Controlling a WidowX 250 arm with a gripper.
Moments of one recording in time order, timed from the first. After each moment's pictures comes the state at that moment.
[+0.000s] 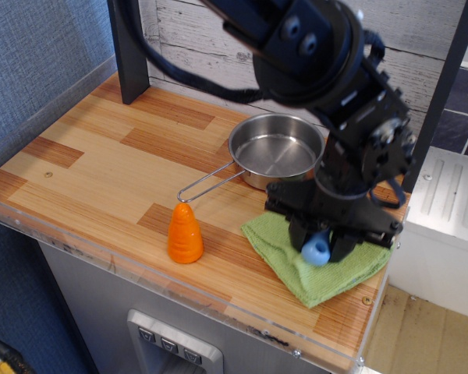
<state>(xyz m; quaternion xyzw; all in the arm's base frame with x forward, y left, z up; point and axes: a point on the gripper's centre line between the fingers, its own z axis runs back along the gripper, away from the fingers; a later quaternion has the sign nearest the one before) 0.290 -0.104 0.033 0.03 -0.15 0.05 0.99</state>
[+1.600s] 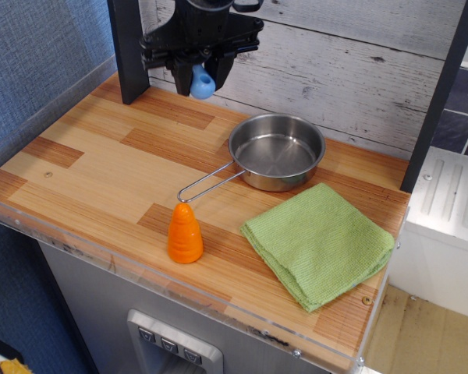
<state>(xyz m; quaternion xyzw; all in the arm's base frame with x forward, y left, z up) 0.352 0.057 0.106 0.08 -0.22 0.42 0.88</state>
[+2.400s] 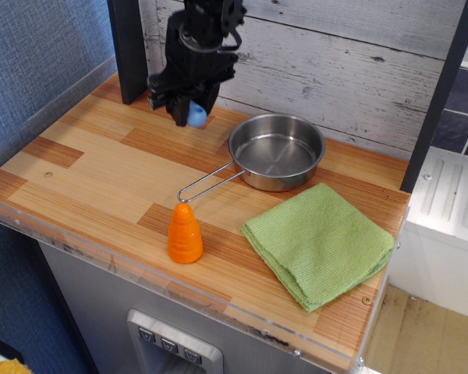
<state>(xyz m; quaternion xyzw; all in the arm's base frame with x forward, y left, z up) 0.384 0.091 0.034 0.08 -0.17 0.52 0.83</state>
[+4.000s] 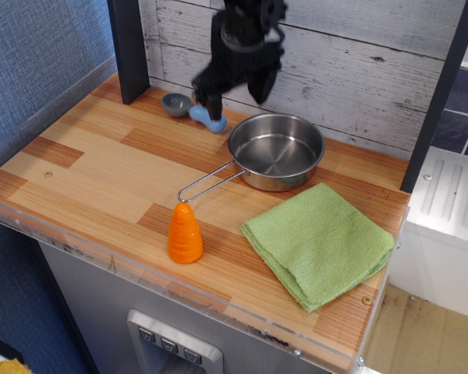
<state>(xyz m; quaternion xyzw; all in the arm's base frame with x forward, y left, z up) 0.414 0.053 0.058 0.03 -0.22 0.46 0.86</state>
